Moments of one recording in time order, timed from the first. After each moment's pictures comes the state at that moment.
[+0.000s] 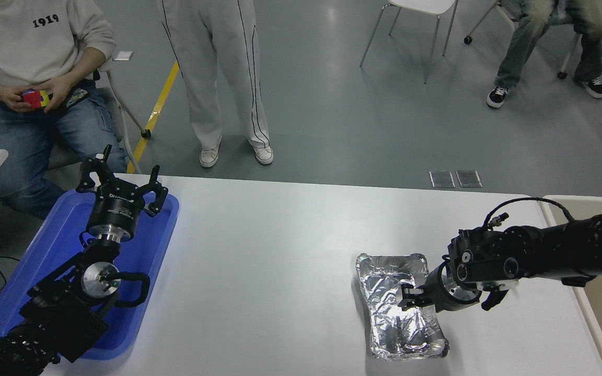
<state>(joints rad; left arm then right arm) -0.62 0.18 -0.87 -0.41 -0.09 -0.57 -0.51 1.31 -0.23 -0.93 1.11 -0.35 0.22 -0.14</state>
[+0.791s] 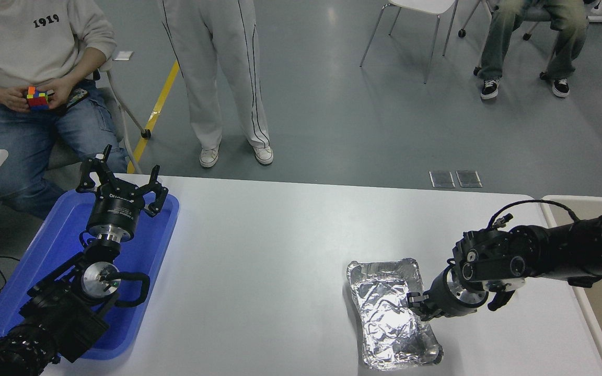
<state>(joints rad) -0.62 0.18 -0.87 -0.41 -0.09 -0.57 -0.51 1.35 -0.26 -0.93 1.14 -0.34 0.32 -0.14</state>
